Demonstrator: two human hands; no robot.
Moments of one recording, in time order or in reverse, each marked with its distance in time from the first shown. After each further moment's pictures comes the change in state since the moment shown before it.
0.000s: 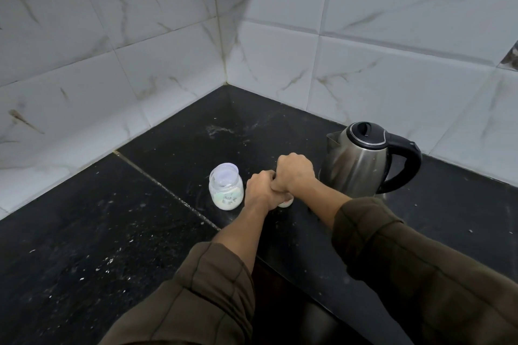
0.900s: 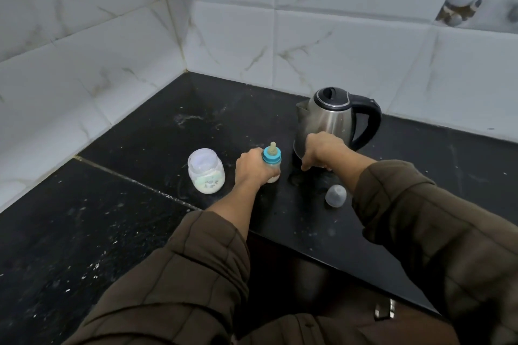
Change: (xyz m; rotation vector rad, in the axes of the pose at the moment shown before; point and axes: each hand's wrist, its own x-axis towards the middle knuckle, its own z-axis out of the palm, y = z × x) left_hand -0.006 0.008 0.008 -0.052 -0.030 0.065; right_hand -0.053 0.083 -0.014 0.092 -0.261 0.375
